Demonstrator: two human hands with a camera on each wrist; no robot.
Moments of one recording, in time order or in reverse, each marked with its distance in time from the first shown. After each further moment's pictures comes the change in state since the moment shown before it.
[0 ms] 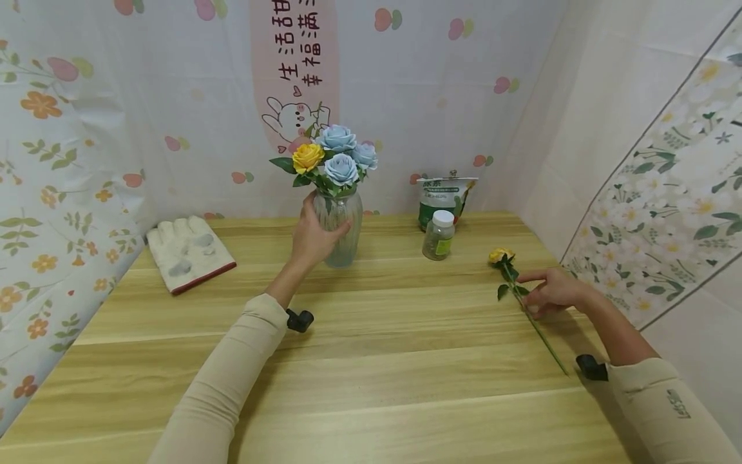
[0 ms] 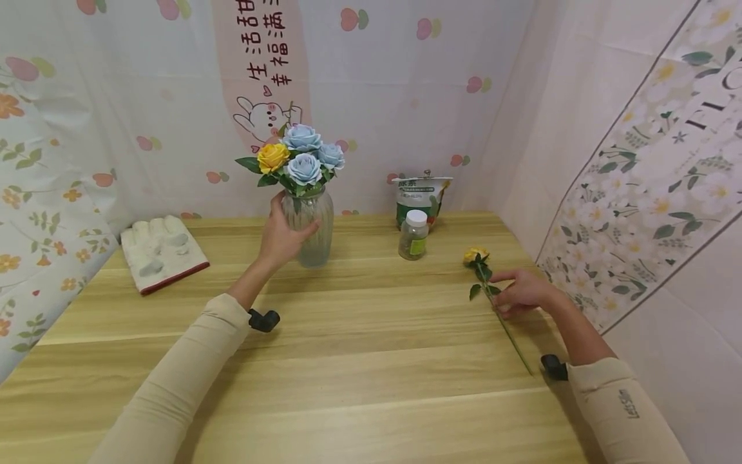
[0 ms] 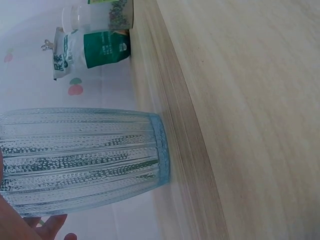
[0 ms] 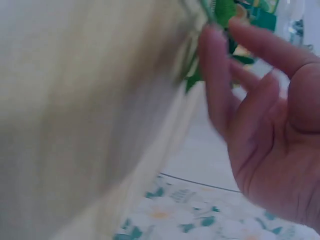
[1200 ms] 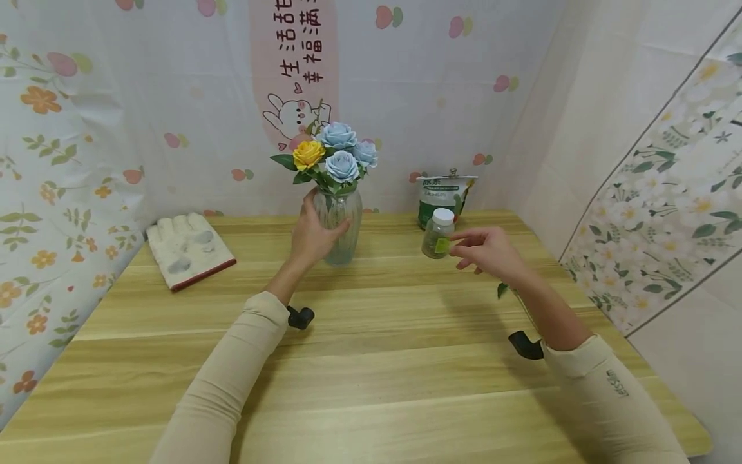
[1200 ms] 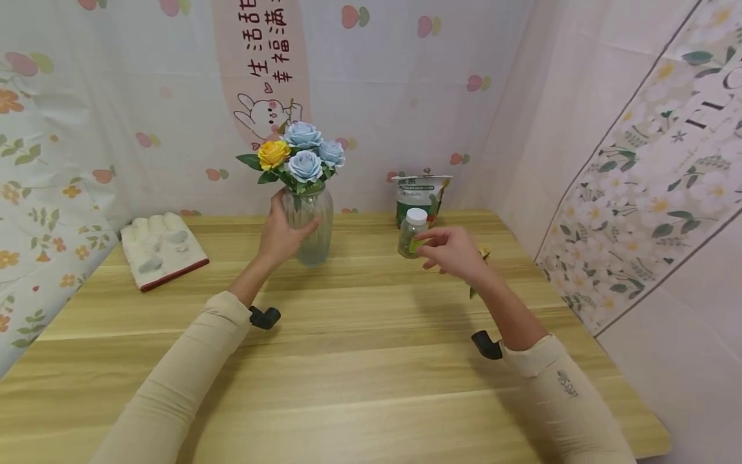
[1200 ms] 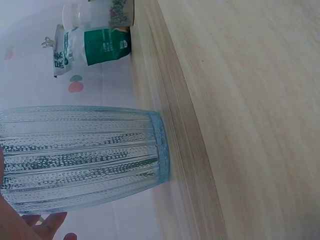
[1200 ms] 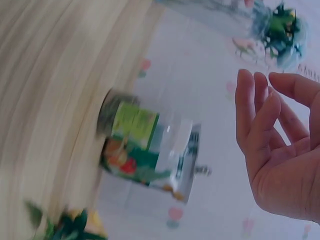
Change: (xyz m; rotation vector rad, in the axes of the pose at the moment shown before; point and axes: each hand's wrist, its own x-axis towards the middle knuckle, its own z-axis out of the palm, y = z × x) left_hand -0.001 -0.001 -0.001 0.033 -0.014 0.002; right_hand 0.015 -0.148 0.079 0.019 0.327 -0.274
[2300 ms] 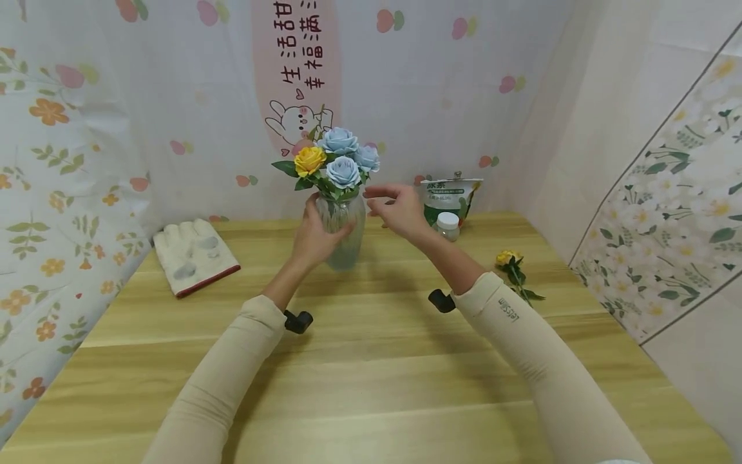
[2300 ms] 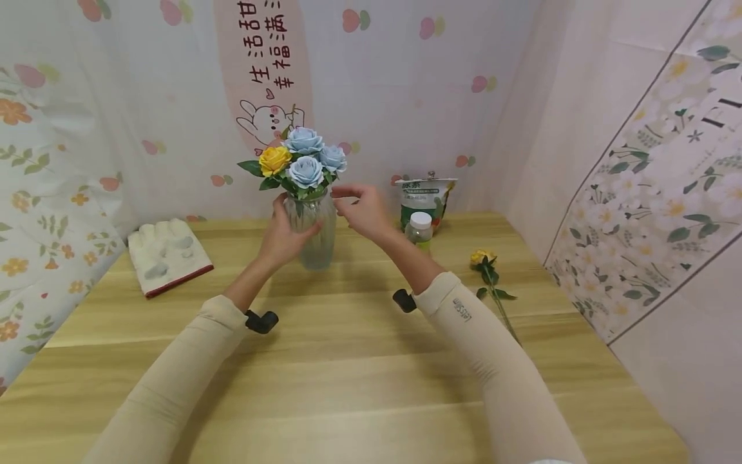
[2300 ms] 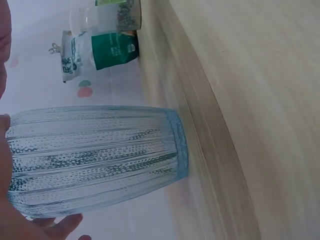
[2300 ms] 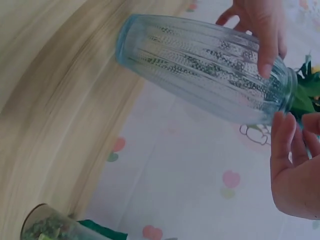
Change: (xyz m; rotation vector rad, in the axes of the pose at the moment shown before) left_hand 0.003 0.007 -0.006 0.040 -0.065 -0.047; right_hand 0.107 -0.091 0.096 0.186 0.125 -0.316
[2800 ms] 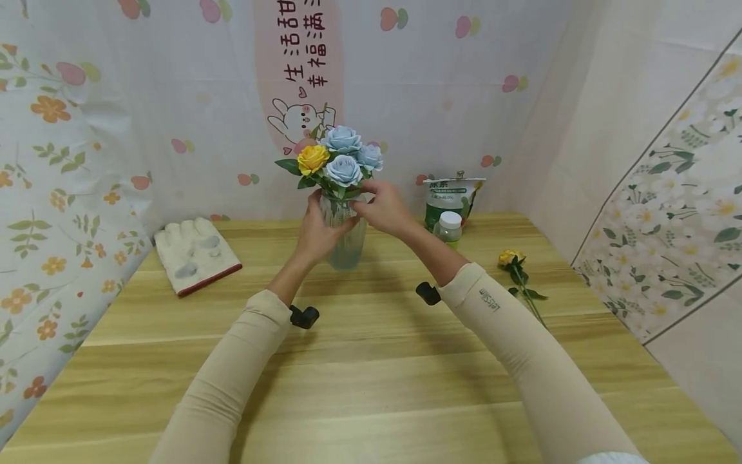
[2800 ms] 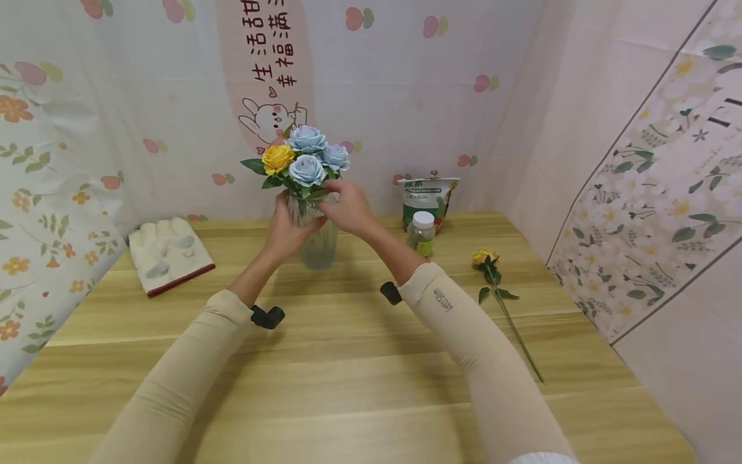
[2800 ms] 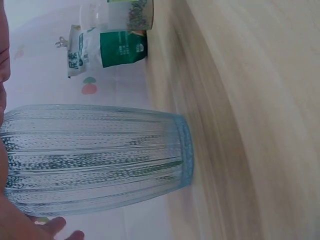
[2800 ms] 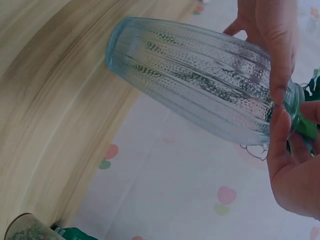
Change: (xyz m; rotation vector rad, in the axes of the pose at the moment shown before) left_hand 0.006 -0.001 0.000 -0.184 0.024 0.095; right_hand 0.016 -0.012 0.023 -0.128 -0.134 -0.078
